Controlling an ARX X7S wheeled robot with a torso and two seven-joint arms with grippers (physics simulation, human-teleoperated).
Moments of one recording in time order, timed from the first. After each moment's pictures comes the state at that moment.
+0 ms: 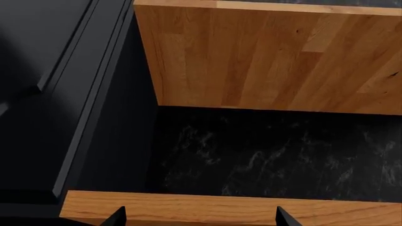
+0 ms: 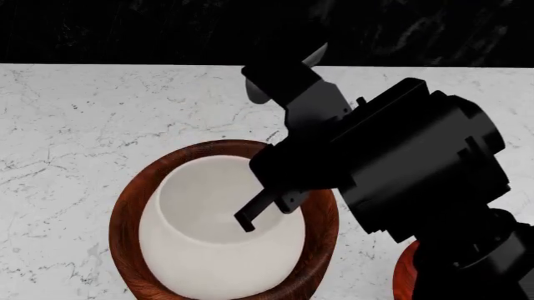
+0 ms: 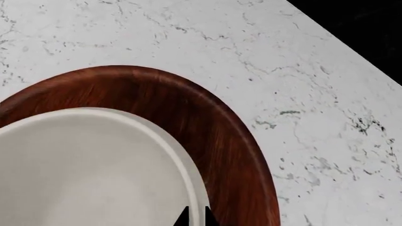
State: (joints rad) left arm -0.96 -0.53 -0.03 0.52 -0.65 -0.49 -0.29; right arm 1.37 0.31 -0.69 0.11 0.38 1.48 -0.64
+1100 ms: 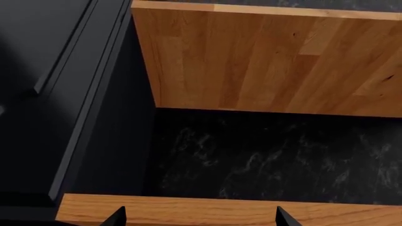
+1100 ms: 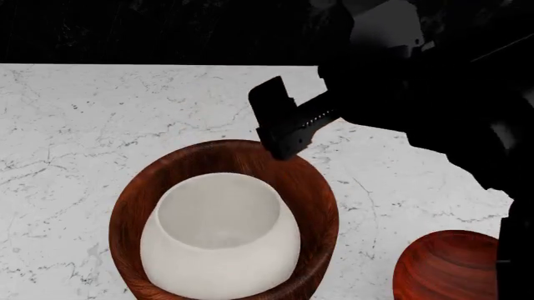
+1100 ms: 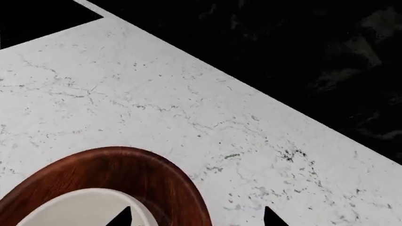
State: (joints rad) left arm -0.96 -0.53 -0.02 0.53 -0.66 -0.49 -0.31; right arm 1.48 0.40 -0.44 0.07 0.73 1.55 -0.26
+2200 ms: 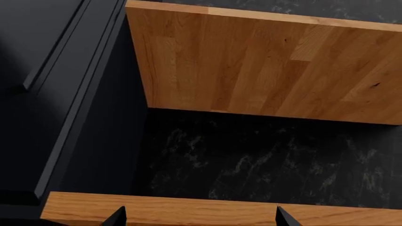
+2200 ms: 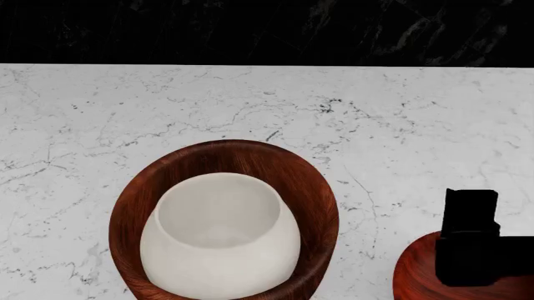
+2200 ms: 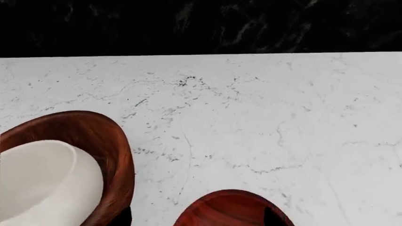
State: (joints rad) left arm -0.96 -0.52 -0.01 0.55 -0.69 -0.48 -0.31; right arm 0.90 1.10 -0.03 -0.34 2.30 1.21 1.12
